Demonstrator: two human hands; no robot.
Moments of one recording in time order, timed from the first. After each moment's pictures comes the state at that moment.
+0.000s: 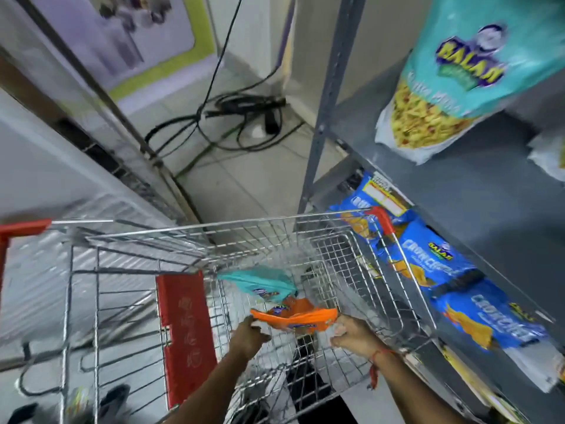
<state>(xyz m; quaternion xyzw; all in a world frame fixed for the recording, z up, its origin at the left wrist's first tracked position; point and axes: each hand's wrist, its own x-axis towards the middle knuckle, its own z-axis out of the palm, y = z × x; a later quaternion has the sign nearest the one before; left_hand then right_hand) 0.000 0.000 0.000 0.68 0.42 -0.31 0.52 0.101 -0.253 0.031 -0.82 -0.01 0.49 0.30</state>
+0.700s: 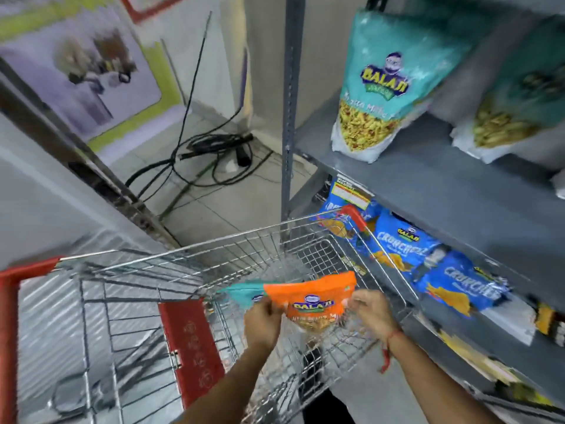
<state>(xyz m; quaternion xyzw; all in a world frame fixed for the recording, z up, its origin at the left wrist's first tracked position) 0.027 -0.026 0.082 0.82 0.27 -0.10 0.50 0.088 -0.268 0.084 -0.87 0.05 0.21 0.44</state>
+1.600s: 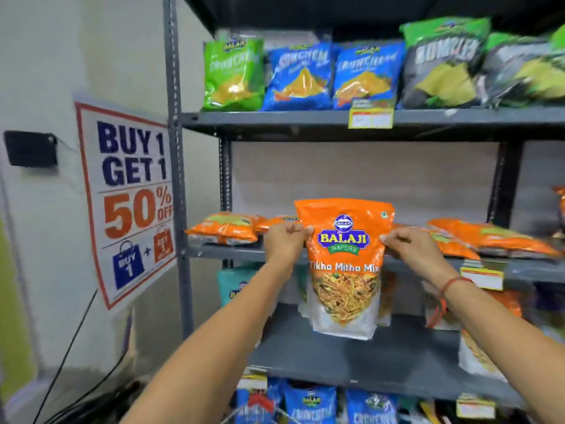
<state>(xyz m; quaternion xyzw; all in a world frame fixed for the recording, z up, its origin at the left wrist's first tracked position) 0.126 -0.180 0.580 0.69 -0.18 0.08 0.69 0.010 -0.398 0.579 -0.81 0.04 -0.39 0.44</state>
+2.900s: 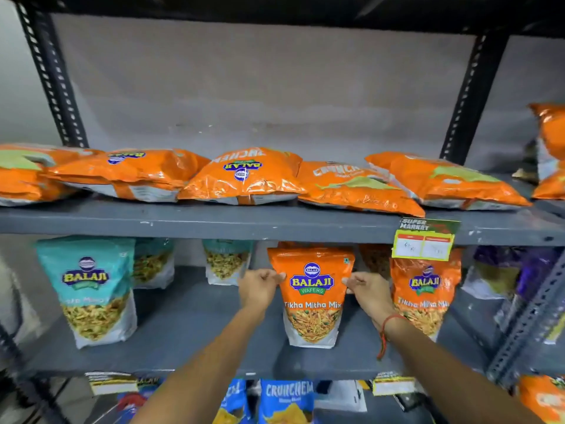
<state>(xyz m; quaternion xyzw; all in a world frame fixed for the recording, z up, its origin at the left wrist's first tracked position) 0.213 -0.474 0.351 0.78 -0.09 -0.06 0.62 0.098 -0.665 0.352 -0.80 0.29 -0.24 0.46</state>
